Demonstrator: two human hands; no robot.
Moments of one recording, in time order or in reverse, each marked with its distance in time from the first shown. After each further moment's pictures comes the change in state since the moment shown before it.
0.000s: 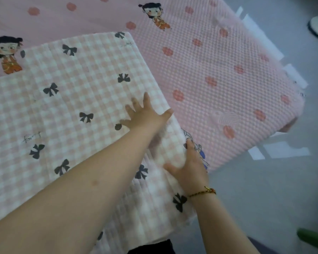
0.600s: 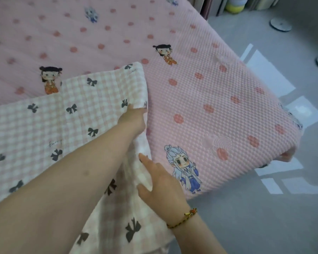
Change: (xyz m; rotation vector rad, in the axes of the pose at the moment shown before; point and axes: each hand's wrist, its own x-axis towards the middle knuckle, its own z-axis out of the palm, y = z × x) left_hand -0.014 0.006 -0.039 0.133 0.082 0.105; right_hand -0.065 -0.034 -0.029 -0.094 -0.199 -0.522
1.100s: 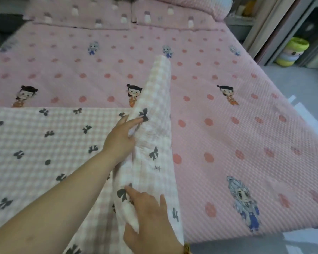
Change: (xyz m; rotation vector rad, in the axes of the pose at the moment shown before) left_hand -0.131 -0.179 -0.117 -0.528 0.456 0.037; right_hand -0.019 -0.168 0.081 -0.179 -0.222 -0.283
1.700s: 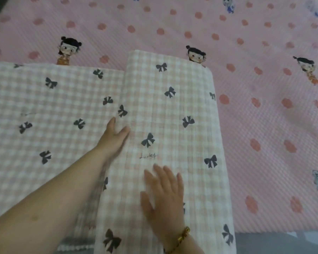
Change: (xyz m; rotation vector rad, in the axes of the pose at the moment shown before) left_hand 0.004 -0.281 -0.154 -0.221 -0.035 -0.556; right_hand 0.153 -0.115 0.202 -0.257 0.380 0.023
